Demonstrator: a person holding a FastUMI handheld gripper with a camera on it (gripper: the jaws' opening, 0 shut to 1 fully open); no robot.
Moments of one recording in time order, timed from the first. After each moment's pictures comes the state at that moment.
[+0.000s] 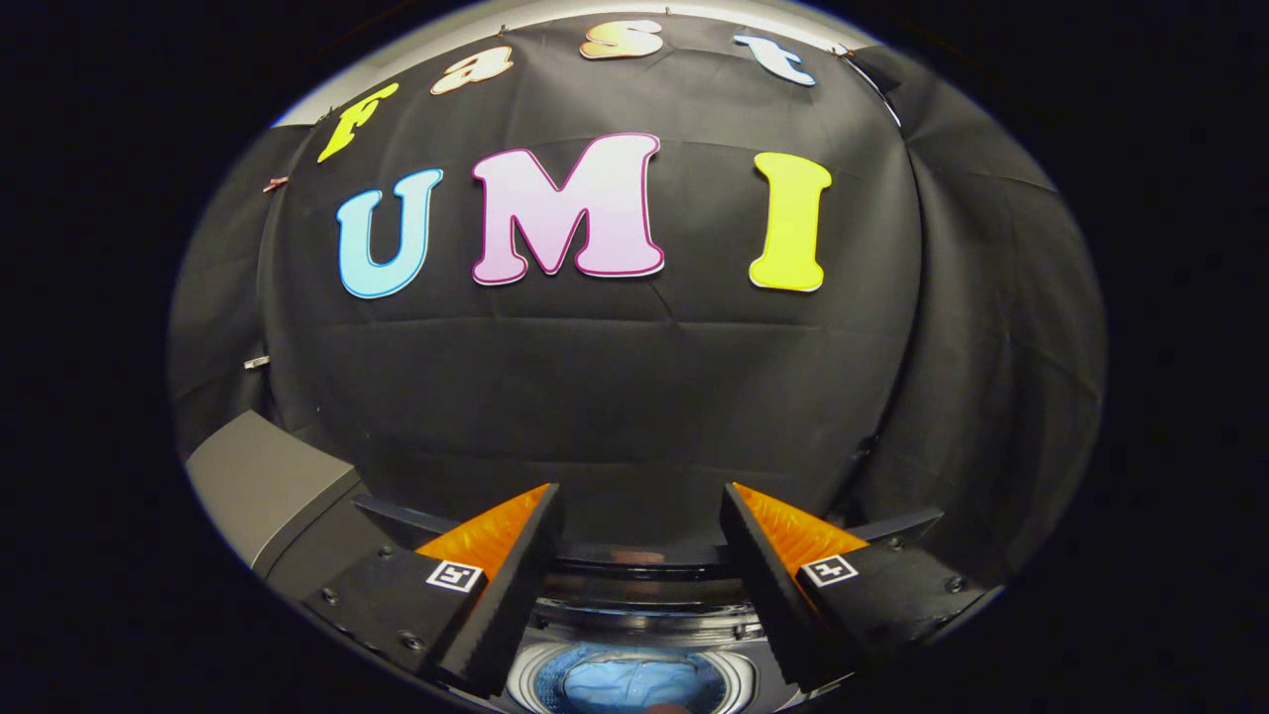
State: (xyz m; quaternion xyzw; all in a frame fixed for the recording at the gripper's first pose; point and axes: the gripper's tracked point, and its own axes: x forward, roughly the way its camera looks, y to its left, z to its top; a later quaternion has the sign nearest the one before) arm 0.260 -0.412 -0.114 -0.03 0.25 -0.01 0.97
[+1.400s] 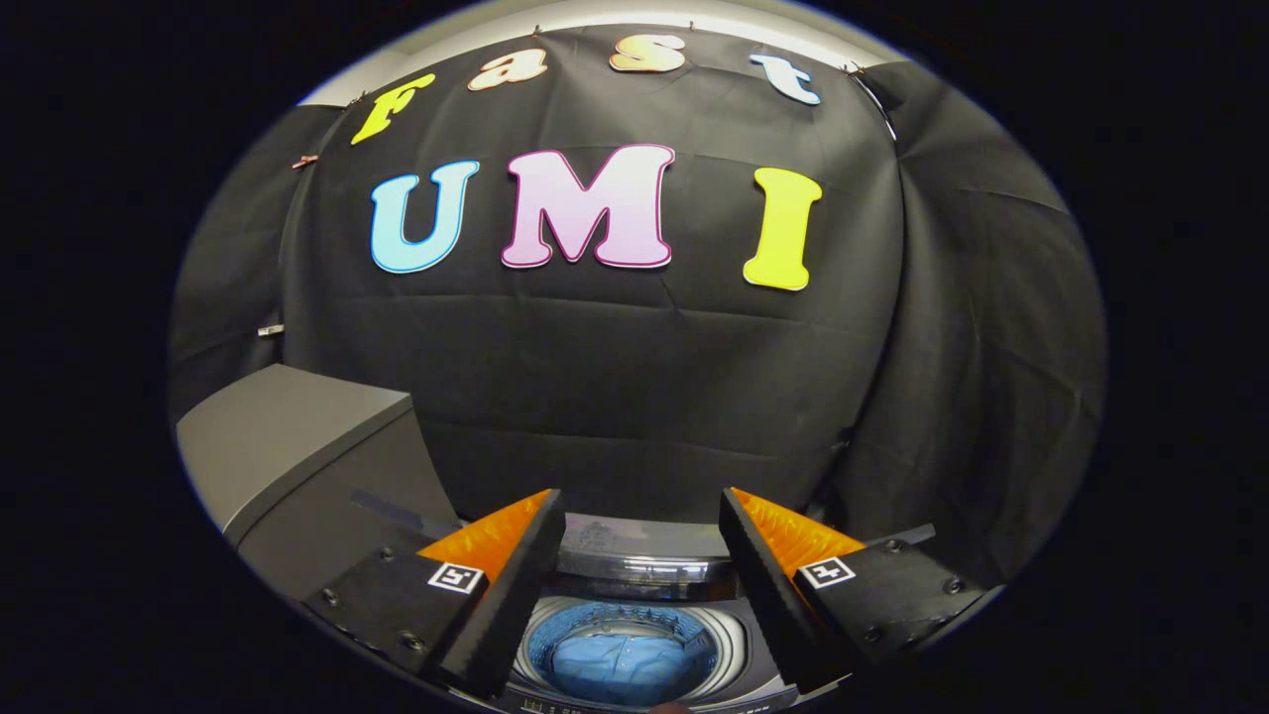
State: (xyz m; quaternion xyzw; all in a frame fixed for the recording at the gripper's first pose) arm 0.253 -0.412 -0.119 -0.06 0.25 -0.01 0.97
